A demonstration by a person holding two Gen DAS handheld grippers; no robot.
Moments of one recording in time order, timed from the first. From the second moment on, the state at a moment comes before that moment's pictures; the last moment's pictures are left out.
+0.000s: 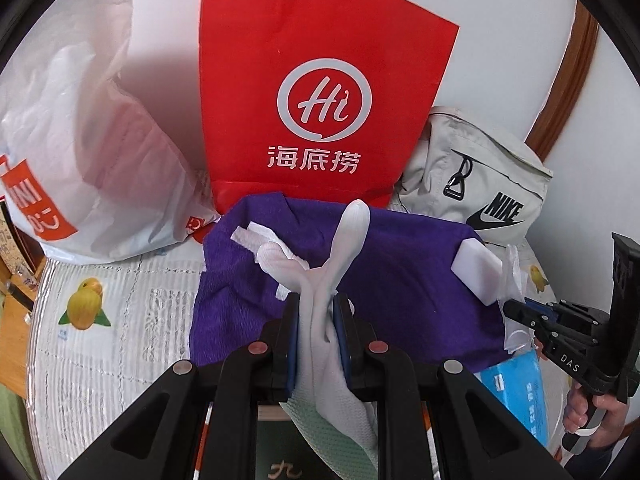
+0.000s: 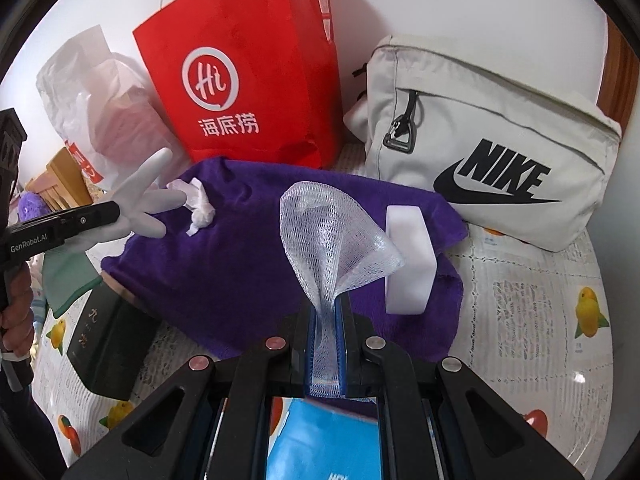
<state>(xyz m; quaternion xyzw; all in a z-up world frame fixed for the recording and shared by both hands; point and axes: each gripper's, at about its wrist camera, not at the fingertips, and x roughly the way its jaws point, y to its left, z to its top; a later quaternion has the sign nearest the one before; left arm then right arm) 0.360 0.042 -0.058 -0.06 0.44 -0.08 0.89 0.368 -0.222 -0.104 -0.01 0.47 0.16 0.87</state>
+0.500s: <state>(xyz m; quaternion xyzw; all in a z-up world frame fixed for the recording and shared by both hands) 0.407 0.044 -0.085 -0.07 0.45 -0.06 0.89 0.395 -0.221 -0.128 -0.02 0.50 0.14 0.86</state>
